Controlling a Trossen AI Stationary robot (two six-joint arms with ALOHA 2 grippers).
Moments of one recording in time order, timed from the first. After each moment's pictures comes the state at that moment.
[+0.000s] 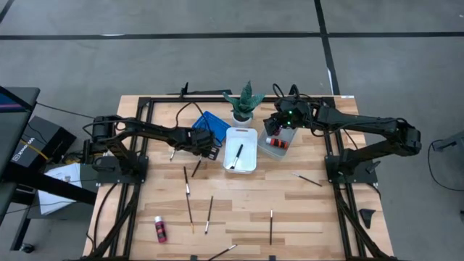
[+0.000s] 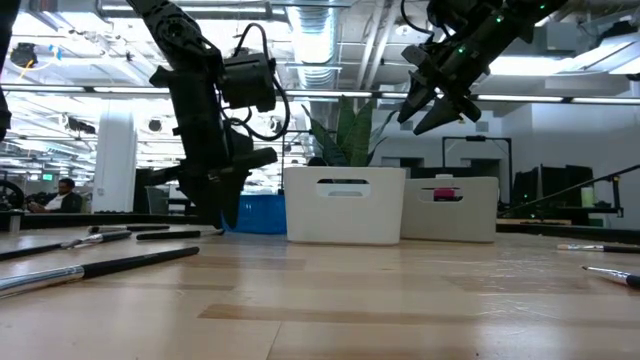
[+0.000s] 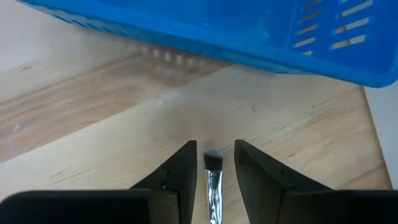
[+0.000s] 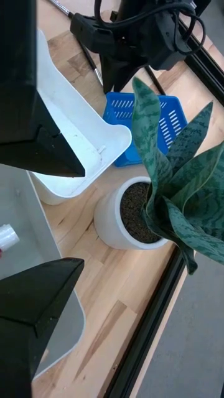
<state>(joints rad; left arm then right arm) 0.18 1.67 0.86 -0.45 -0.24 -0.95 -0.37 1.25 0.91 -0.38 0.17 0.47</state>
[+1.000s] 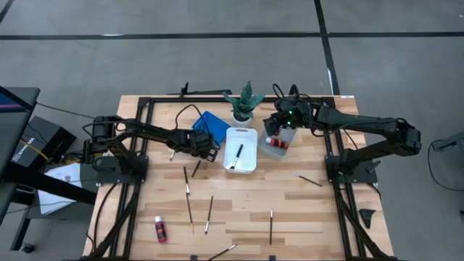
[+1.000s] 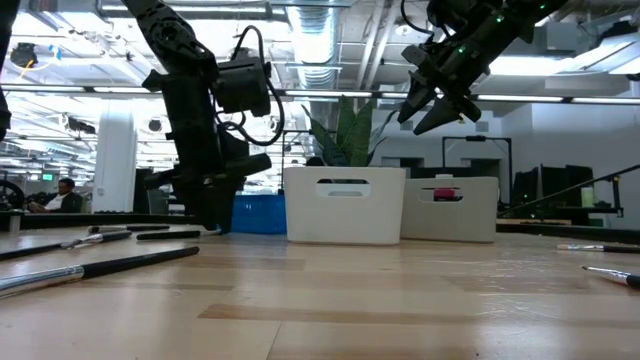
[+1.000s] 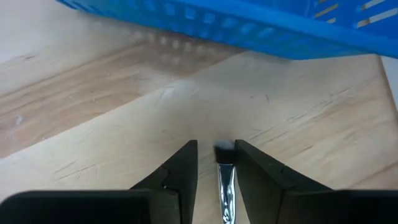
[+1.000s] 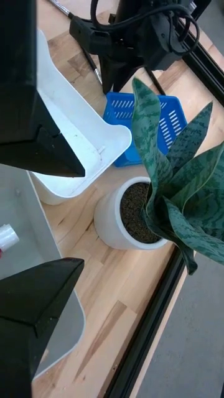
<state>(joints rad) 0.17 1.67 0.82 -0.43 -0.25 -0.94 -0.37 1.25 0.91 -0.38 0.17 0.47</state>
